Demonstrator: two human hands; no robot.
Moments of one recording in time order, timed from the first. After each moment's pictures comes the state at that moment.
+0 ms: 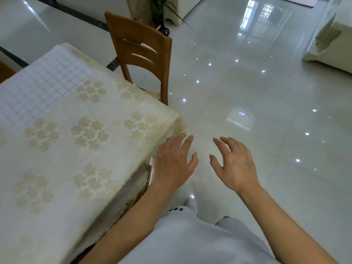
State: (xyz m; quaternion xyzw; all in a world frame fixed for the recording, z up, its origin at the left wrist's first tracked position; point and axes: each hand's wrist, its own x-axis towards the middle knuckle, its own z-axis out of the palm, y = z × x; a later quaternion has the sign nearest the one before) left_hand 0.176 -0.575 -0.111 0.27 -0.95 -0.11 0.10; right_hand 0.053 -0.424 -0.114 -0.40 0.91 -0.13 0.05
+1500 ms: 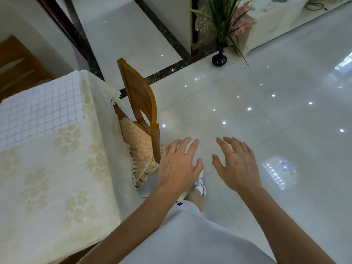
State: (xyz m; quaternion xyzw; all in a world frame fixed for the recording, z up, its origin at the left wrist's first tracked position) left_hand -0.294 -0.809 -0.104 0.49 -0.87 -0.05 0.03; right_hand -0.472 -0.745 -0.128 -0.61 0.77 -0.15 0.06
